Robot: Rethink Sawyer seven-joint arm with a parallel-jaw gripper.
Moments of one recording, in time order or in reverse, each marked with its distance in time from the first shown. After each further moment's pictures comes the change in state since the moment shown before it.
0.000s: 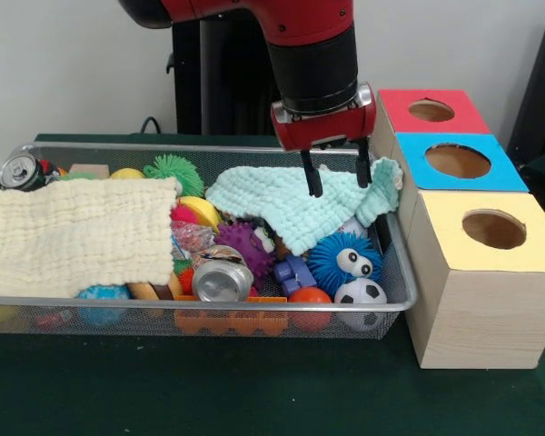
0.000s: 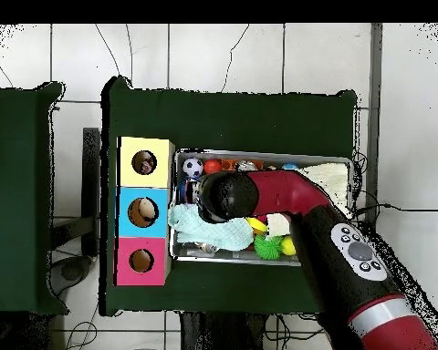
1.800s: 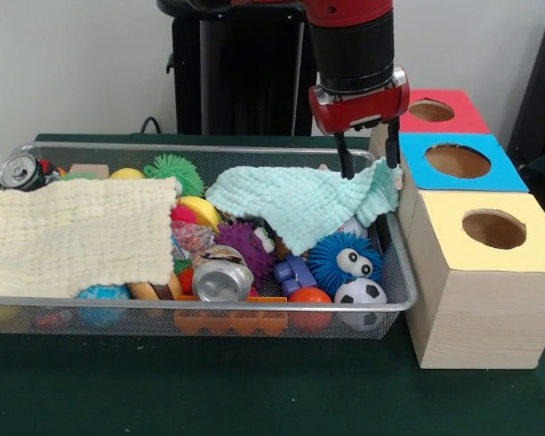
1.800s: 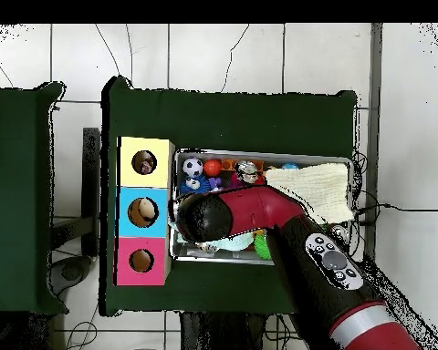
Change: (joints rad) arm 0.051 -0.051 -0.002 0.114 -0.030 -0.100 0.000
